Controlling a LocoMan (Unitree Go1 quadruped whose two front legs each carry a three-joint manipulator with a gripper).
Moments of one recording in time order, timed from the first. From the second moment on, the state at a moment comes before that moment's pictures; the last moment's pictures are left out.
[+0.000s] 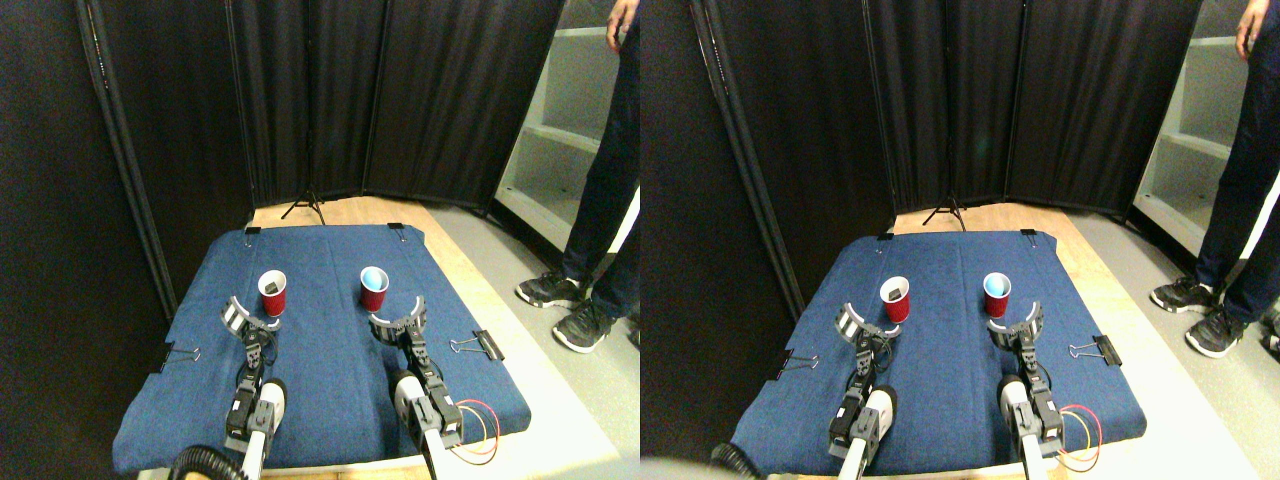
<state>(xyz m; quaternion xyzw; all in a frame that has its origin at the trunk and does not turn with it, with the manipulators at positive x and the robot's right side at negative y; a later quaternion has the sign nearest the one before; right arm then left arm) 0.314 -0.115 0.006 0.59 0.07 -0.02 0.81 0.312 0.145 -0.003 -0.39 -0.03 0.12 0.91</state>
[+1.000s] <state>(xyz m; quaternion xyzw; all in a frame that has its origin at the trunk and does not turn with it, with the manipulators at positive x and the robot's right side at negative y) 0.344 -0.097 0.000 0.63 0.11 -0.05 0.77 0.346 0.133 -0.010 -0.51 0.00 0.16 0.84</state>
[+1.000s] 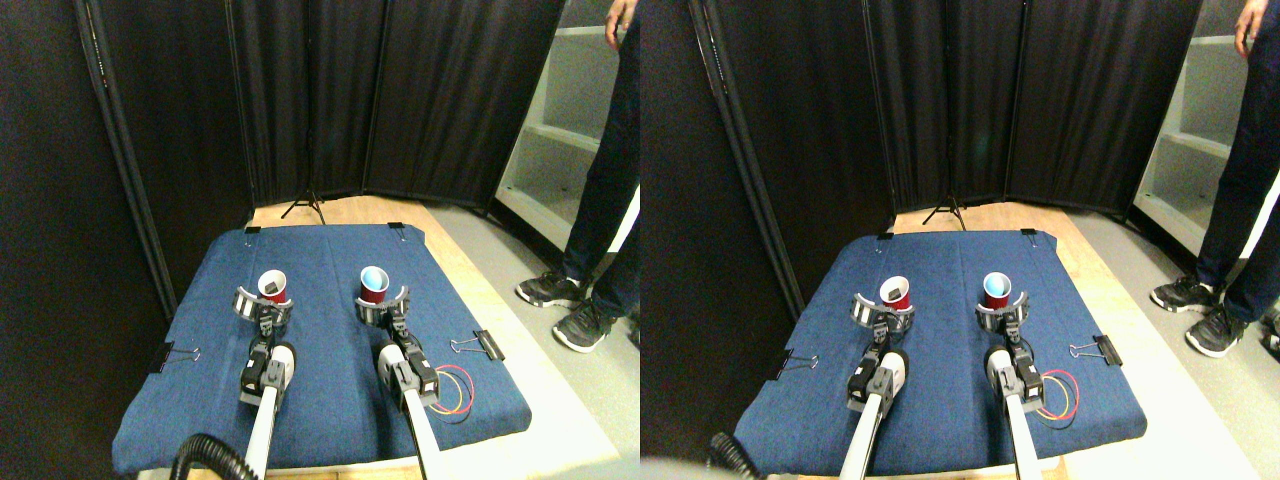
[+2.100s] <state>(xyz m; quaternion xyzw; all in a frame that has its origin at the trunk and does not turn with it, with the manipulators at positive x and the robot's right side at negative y) 0.361 -0.102 -0.020 0.69 0.12 -0.10 0.71 0.359 0.134 -0.034 -0.60 0.00 0.15 0.79</state>
